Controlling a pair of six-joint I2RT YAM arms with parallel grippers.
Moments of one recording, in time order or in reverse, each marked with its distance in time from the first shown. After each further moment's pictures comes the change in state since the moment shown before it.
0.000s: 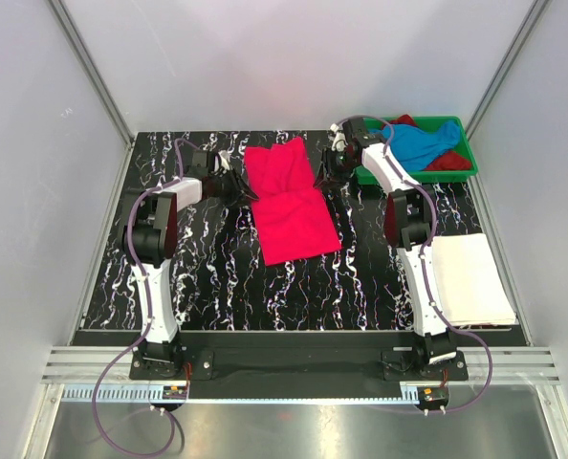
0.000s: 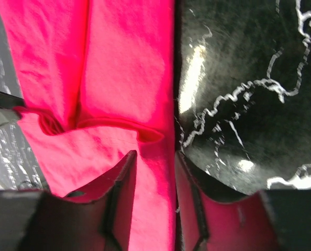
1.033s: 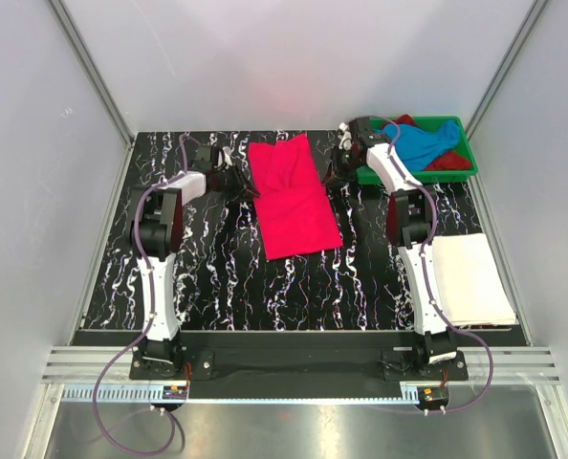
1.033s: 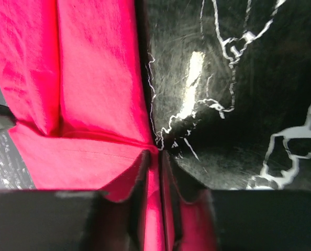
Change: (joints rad) left arm 0.000 0.104 0.134 -0.055 -0.010 -0.006; right arm -0.039 0.057 0.058 0.014 0.027 0.051
